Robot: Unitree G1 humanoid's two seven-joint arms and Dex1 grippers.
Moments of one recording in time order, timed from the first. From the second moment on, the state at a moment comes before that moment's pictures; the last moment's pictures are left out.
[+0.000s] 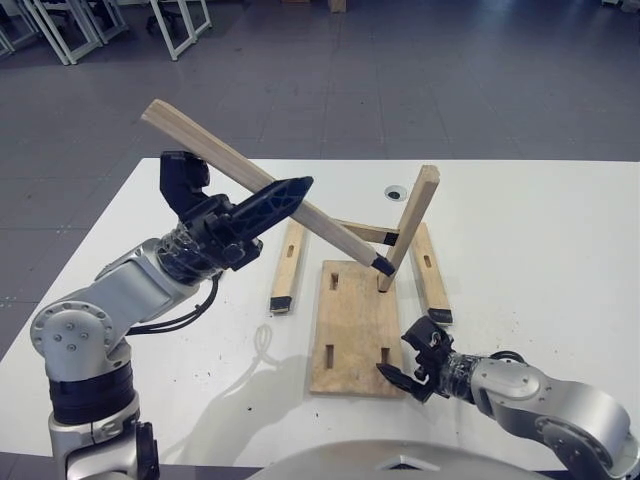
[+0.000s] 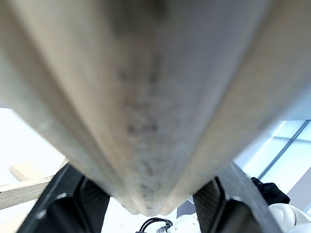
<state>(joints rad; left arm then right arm) -0.20 0.60 0.32 -0.44 -1.79 0.91 -0.25 0.12 -0.61 0.33 -0.87 0.65 1.17 0.10</state>
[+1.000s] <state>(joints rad) -0.06 0.69 0.19 -0.25 -1.07 0.73 -0.80 0.11 -0.92 0.25 -0.74 0.44 0.94 0.48</state>
